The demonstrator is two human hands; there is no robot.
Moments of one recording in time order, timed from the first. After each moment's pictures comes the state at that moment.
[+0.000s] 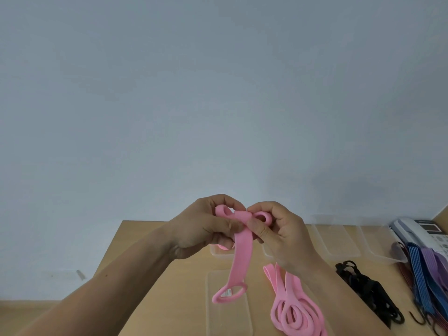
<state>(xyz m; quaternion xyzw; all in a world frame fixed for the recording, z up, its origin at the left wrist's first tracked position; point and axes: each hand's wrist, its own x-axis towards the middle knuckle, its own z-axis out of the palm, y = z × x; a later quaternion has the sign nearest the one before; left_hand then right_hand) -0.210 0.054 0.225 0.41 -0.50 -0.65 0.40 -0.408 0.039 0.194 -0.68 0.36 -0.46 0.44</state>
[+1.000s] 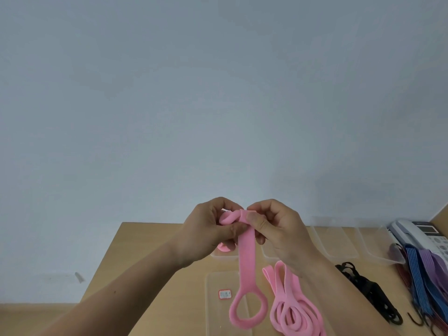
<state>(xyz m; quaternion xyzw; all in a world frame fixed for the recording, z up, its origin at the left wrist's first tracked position) -0.218 0.058 0.205 0.44 -0.58 -0.51 0.46 -0.403 0.037 0.207 -0.61 0.37 -0.46 0.52</state>
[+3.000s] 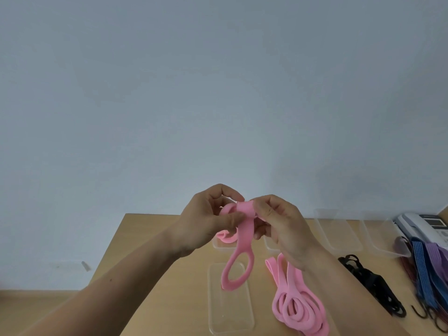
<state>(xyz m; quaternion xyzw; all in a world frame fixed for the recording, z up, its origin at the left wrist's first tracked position) -0.212 0.055 0.205 0.42 -0.57 -0.52 0.48 -0.403 0.034 0.204 -0.57 0.36 -0.42 0.60</state>
